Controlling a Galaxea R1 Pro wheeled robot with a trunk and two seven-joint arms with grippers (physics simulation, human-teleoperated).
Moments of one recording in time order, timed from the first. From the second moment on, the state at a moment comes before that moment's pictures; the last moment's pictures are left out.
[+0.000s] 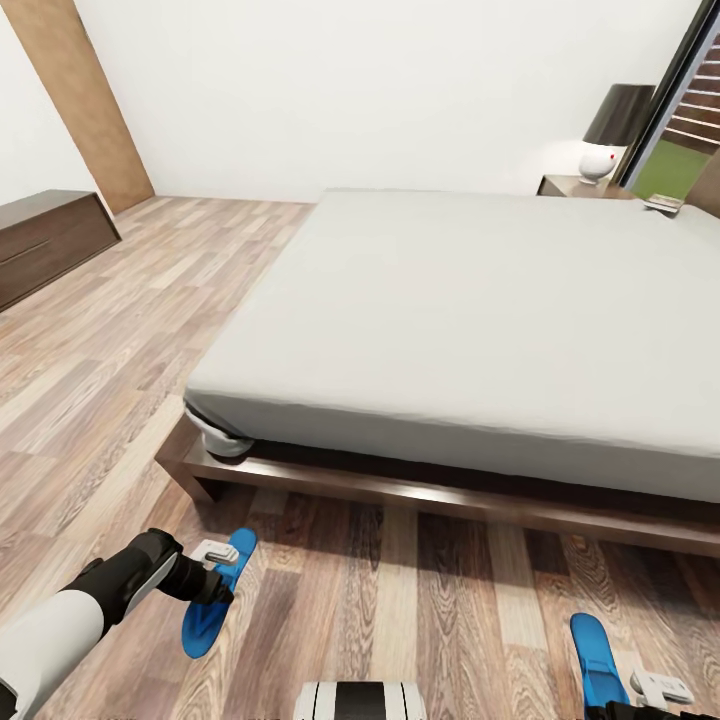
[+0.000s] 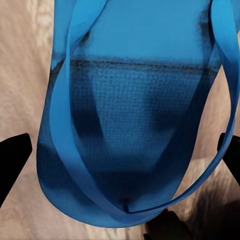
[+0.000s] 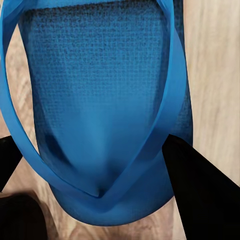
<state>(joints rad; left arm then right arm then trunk) -0.78 0.31 -0.59 -0.44 0.29 0.71 -0.46 -0.32 -0.20 -0.79 -0.66 0.60 0.40 0.59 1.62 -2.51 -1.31</state>
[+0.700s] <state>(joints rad) -0.78 0.31 -0.59 -0.44 0.29 0.71 -0.46 -0.32 -0.20 -0.79 -0.66 0.60 0.40 0.59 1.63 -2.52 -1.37</state>
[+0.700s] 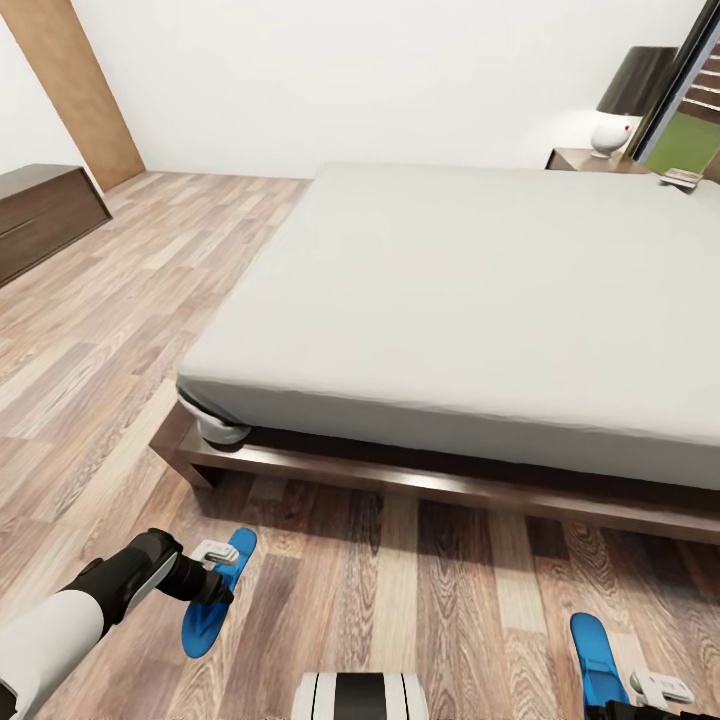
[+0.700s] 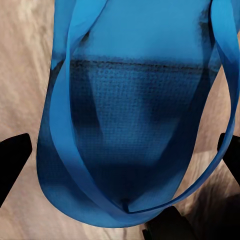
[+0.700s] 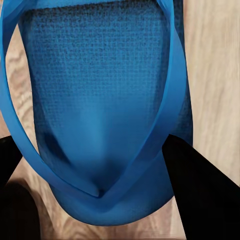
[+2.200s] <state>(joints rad) -0.84 0.31 -0.51 -0.44 0.29 0.85 -0.46 -0.32 -0.20 -0.79 -0.66 0.60 0.40 0.59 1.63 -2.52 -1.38</state>
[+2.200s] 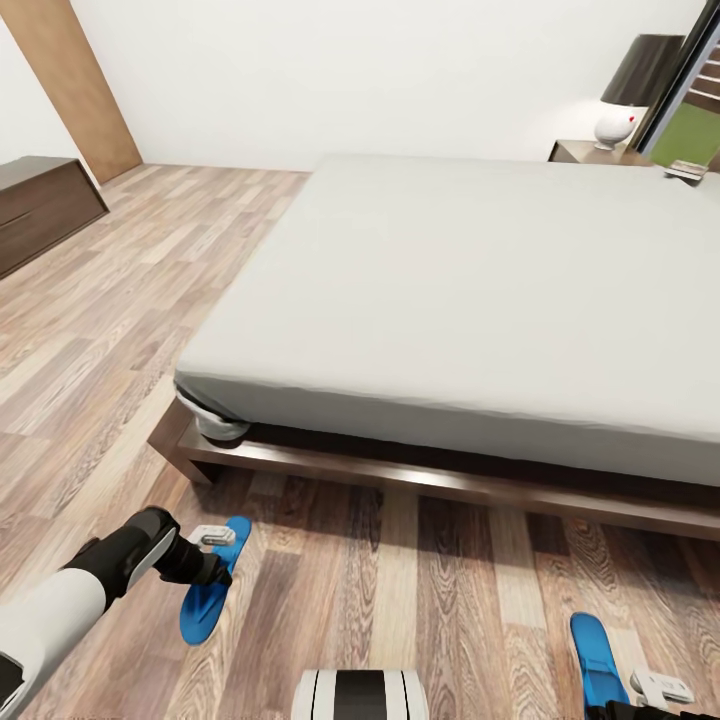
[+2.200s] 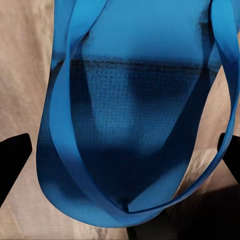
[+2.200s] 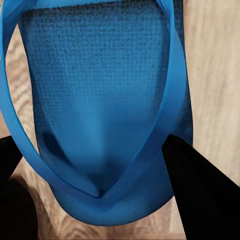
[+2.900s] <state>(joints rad) -0.84 0.31 -0.51 -0.44 0.29 0.85 -0.46 -0.32 -0.20 -0.79 -0.66 0.60 0.40 0.59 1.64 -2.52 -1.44</state>
